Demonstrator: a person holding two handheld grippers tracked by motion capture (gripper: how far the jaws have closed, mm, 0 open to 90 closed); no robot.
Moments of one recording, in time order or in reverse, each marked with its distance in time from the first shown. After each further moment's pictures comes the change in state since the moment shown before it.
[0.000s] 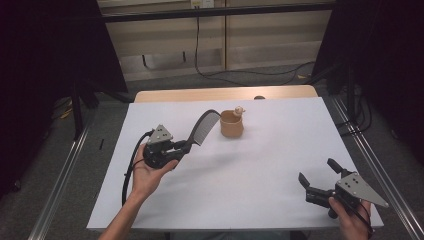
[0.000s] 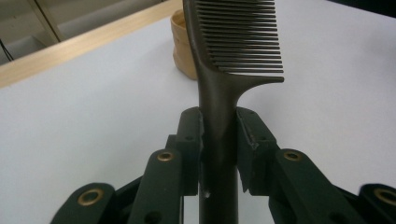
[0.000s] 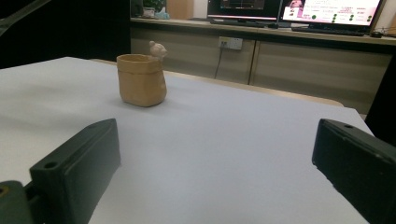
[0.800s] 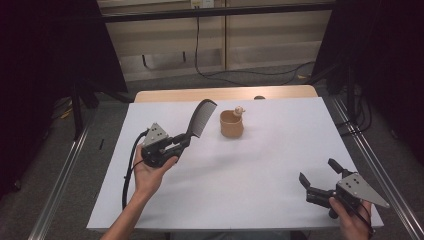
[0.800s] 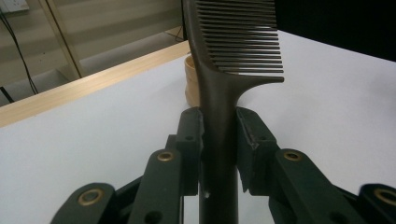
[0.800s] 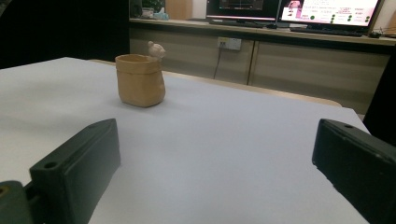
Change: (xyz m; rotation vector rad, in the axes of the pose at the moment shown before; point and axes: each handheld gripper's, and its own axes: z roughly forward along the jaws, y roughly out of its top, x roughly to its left) left arm 0.000 0.000 0.001 -0.156 0.039 -0.030; right arm -0.001 0.000 -0.001 0.001 -0.006 0.000
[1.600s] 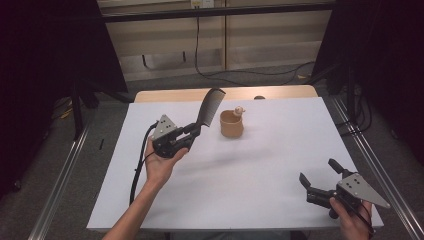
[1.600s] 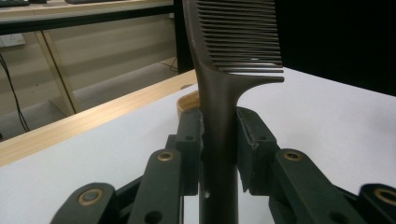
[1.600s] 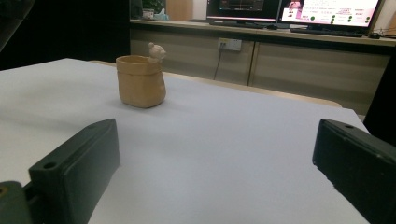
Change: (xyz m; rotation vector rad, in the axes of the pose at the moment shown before) left arm 0.000 0.011 0.030 -0.125 -0.023 0.003; right arm 0.000 0.000 -0.001 -0.006 0.005 0.003
